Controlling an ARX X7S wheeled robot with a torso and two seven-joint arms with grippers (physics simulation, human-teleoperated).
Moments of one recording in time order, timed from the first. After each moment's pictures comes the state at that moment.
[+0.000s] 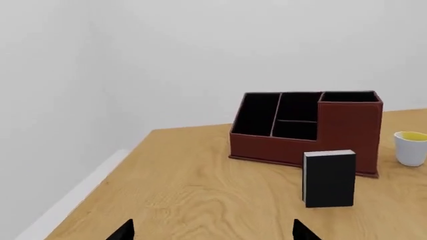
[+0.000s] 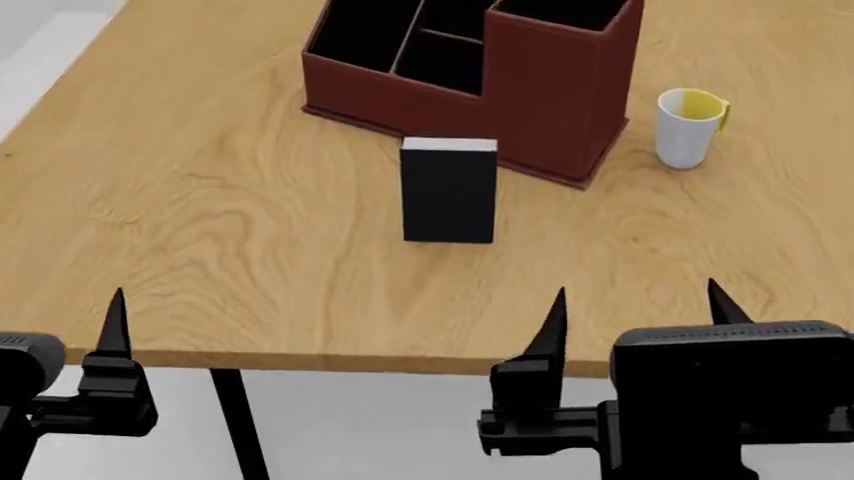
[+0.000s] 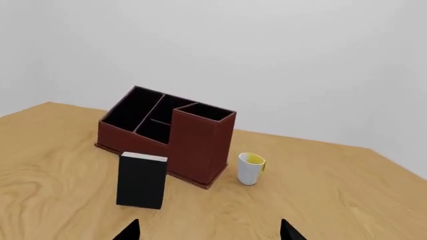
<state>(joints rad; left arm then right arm) -0.27 -0.22 0.03 0.66 -0.19 -0.84 -0.17 0.37 0.22 -0.06 -0.87 0.13 1.16 0.17</state>
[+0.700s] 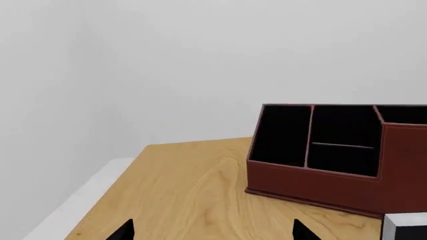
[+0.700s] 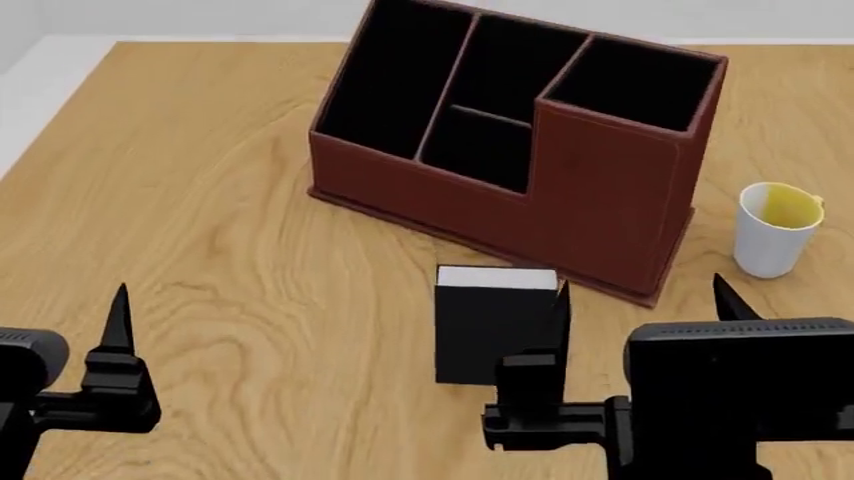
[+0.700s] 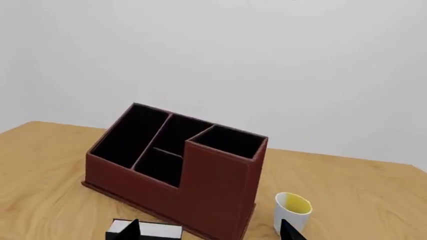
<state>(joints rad) -0.29 -0.23 0.05 0.66 -0.21 -0.84 -0.19 0.38 0.22 -0.03 -0.89 0.17 1.18 0.17</state>
